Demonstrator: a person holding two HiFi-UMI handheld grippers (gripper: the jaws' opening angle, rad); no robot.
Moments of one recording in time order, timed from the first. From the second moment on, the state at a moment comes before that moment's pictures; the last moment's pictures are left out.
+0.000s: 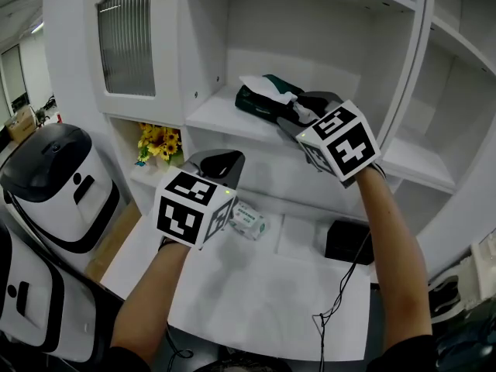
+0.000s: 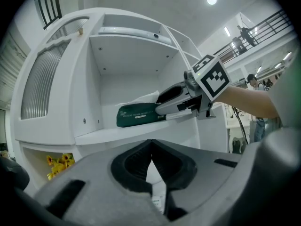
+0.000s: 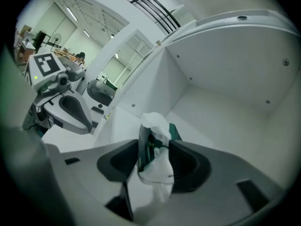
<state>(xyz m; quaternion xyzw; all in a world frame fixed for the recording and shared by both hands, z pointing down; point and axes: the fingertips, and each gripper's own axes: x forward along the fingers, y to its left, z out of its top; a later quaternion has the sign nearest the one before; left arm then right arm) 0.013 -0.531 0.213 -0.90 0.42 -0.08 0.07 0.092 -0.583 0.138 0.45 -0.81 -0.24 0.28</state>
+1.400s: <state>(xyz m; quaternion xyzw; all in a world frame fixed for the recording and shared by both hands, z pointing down) -0.031 -0.526 0.220 -0.88 0.46 -0.08 0.07 0.078 -0.581 0.135 0.47 -0.81 -0.26 0.23</state>
